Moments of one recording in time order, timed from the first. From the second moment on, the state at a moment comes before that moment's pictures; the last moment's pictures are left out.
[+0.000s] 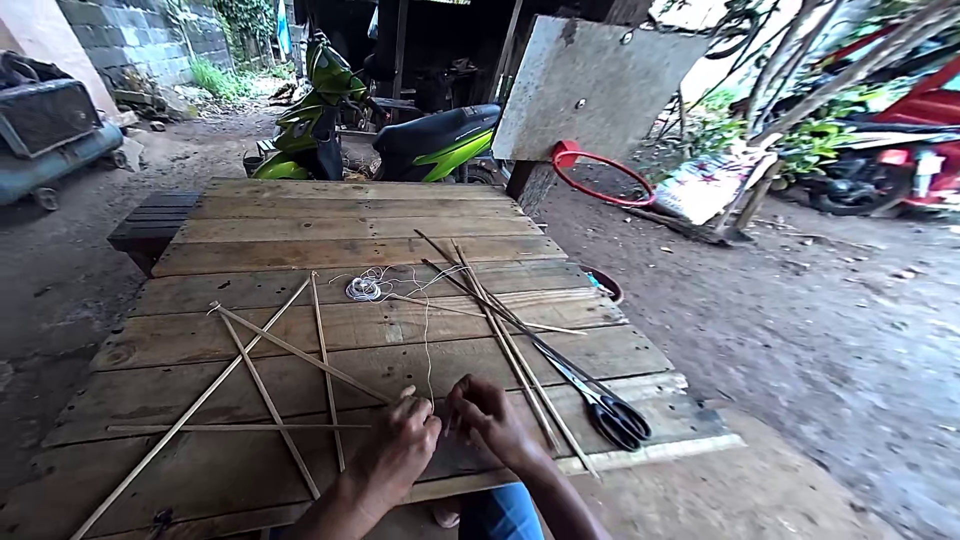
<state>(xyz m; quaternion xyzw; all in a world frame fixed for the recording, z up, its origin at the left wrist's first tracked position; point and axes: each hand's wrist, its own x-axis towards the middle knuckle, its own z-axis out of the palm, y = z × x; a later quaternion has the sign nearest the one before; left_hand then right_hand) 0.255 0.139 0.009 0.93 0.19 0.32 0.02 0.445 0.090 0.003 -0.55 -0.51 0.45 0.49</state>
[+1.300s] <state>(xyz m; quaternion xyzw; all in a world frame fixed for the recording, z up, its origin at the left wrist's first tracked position) 0.241 0.093 0.026 0.65 0.56 0.21 0.47 0.420 0.074 0.010 -0.48 -0.61 0.46 0.44</state>
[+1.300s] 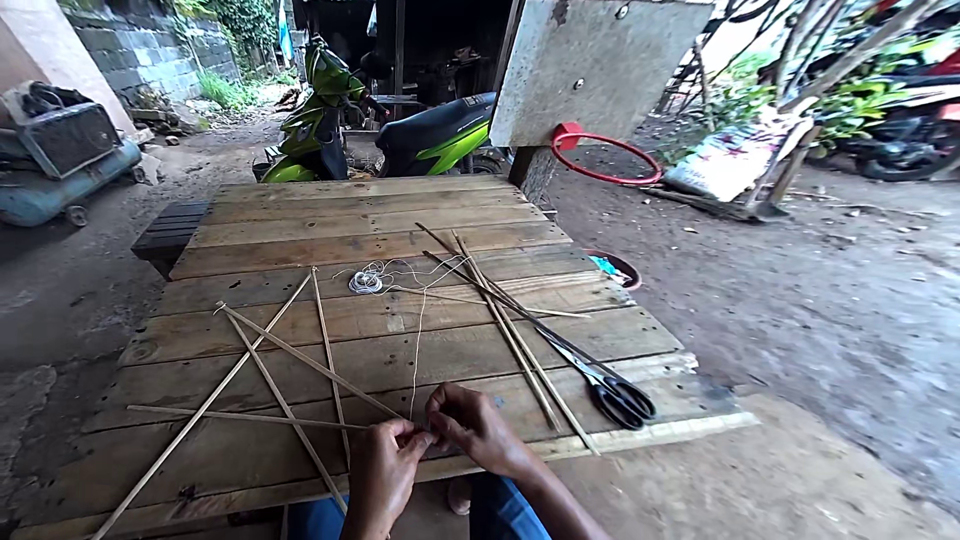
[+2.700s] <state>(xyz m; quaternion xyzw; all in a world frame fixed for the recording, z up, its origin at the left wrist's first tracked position) 0.230 0.120 0.026 0.86 0.35 0.34 0.18 0.433 0.089 0.002 -0.55 -0.56 0.38 0.49</state>
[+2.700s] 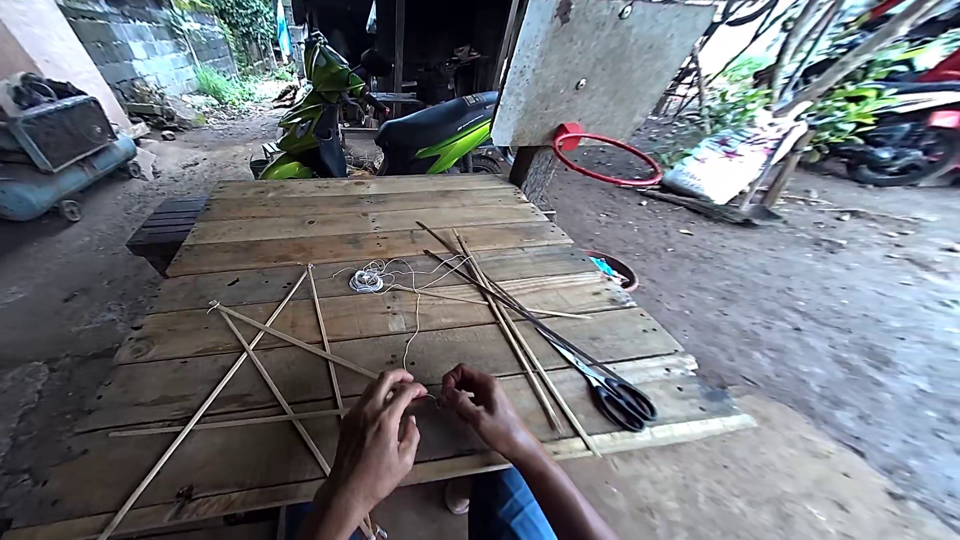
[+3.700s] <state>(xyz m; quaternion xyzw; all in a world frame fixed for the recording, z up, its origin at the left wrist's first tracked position) 0.258 0.221 0.061 0.91 0.22 -0.12 0.34 0.403 0.033 -0.023 -0.54 -0.50 0.33 0.59</state>
